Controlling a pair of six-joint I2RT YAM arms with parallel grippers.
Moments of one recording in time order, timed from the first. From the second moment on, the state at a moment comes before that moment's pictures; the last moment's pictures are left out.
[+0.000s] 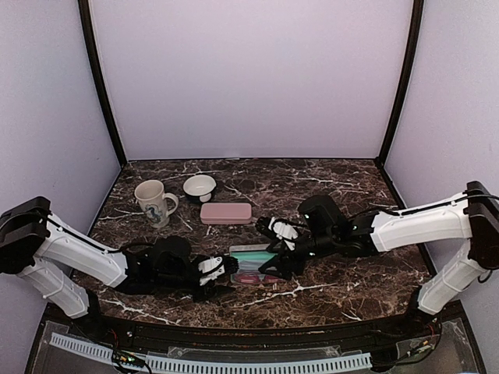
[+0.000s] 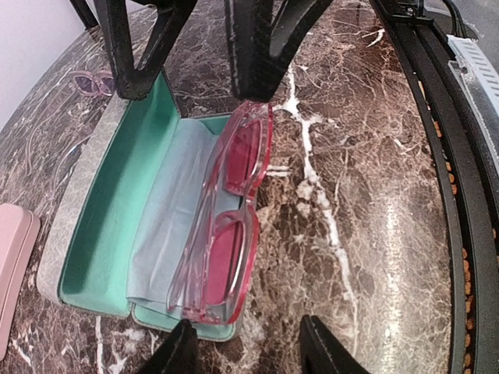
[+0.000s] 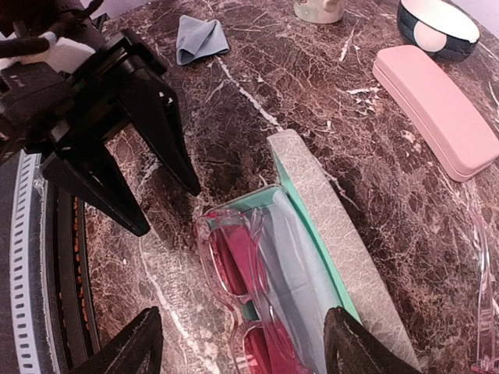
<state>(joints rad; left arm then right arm) -1.08 1.46 0.43 0.46 0.13 0.33 0.99 1.51 0.80 0.00 -0.32 -0.10</state>
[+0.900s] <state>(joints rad) -1.07 1.67 0.58 0.46 0.07 0.51 1.00 1.32 0.58 -0.06 -0.25 0.06</state>
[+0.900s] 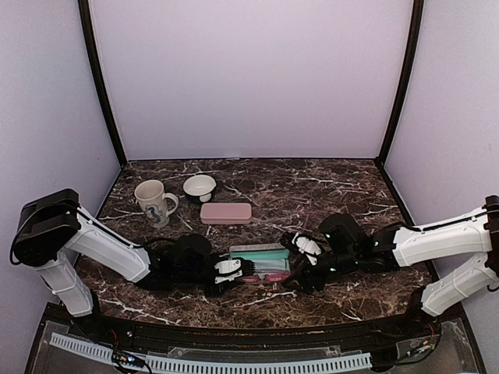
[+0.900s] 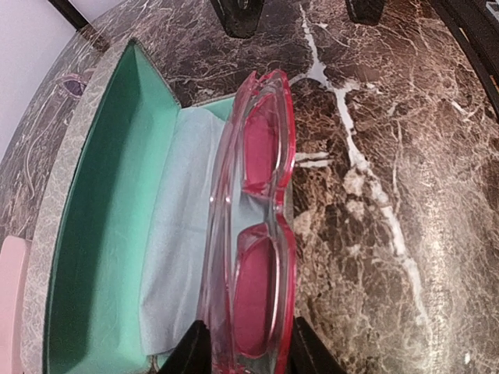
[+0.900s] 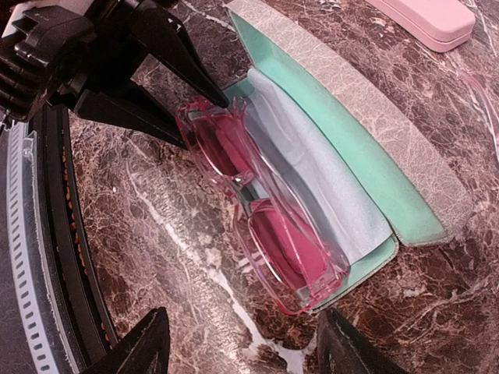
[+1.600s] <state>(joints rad) -1.03 1.65 0.60 0.42 0.14 0.43 1.00 1.34 0.57 -0.05 -0.25 0.07</state>
